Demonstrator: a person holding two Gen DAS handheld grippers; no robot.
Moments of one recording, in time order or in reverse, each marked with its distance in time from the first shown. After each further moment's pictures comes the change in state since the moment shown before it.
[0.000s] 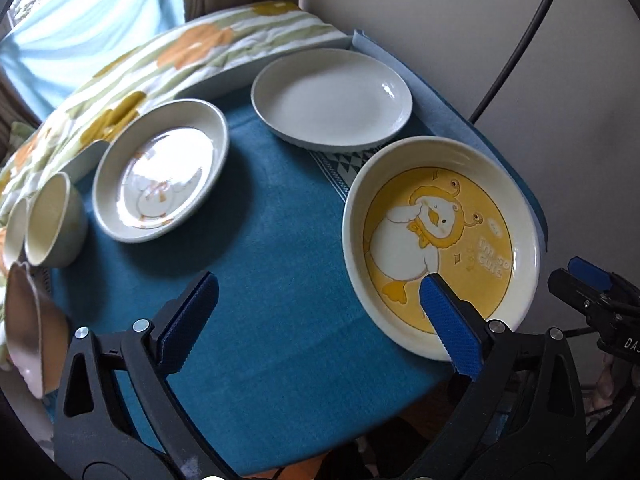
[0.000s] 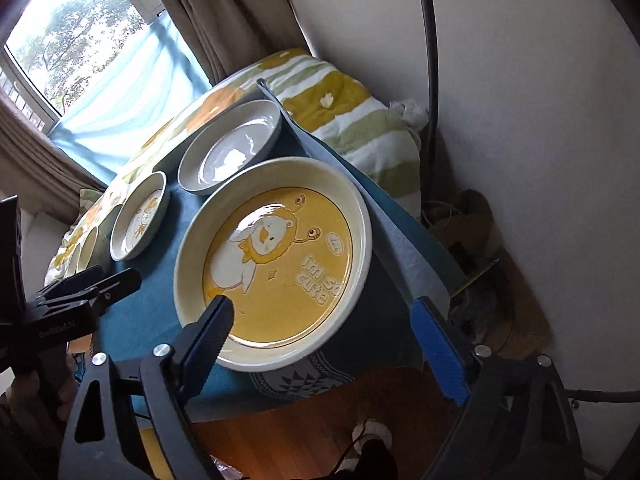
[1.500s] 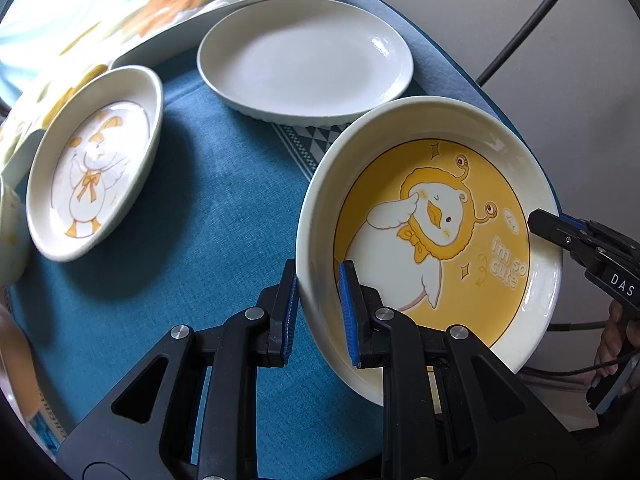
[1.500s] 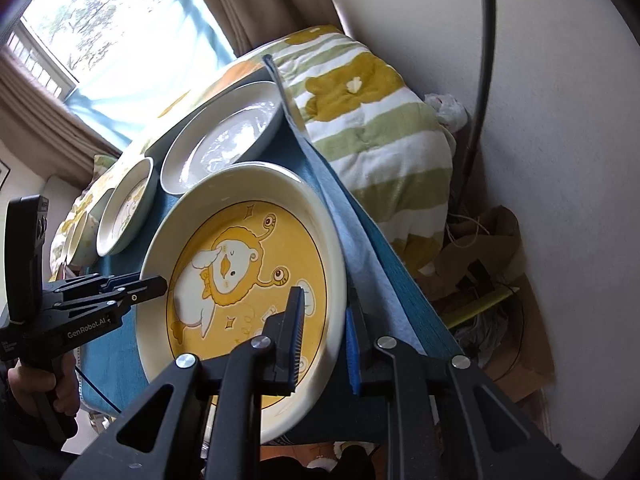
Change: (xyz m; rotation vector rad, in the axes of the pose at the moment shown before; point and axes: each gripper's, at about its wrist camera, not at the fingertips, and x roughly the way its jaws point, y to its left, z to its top) left arm 0.039 -0.009 0.014 -0.008 0.115 -0.091; right arm 0.053 -0.008 0.051 -0.151 0.063 0.062
